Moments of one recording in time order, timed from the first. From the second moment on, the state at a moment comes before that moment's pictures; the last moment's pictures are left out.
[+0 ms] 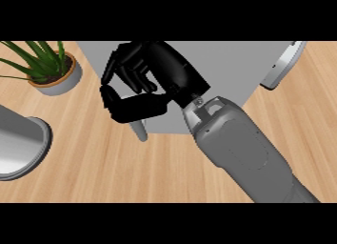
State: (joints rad) left arm 0.58 0.72 0.04 -2.18 0.94 -0.01 -0.37; right arm -0.94 -0.01 0.35 -1.40 -0.02 -0.02 0.36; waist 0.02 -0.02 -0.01
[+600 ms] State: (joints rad) left arm 0.44 0.65 -0.08 -2.14 0.86 0.09 -0.34; right arm -0.95 -0.05 0.34 -1.33 -0.05 0.09 0.22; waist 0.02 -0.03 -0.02
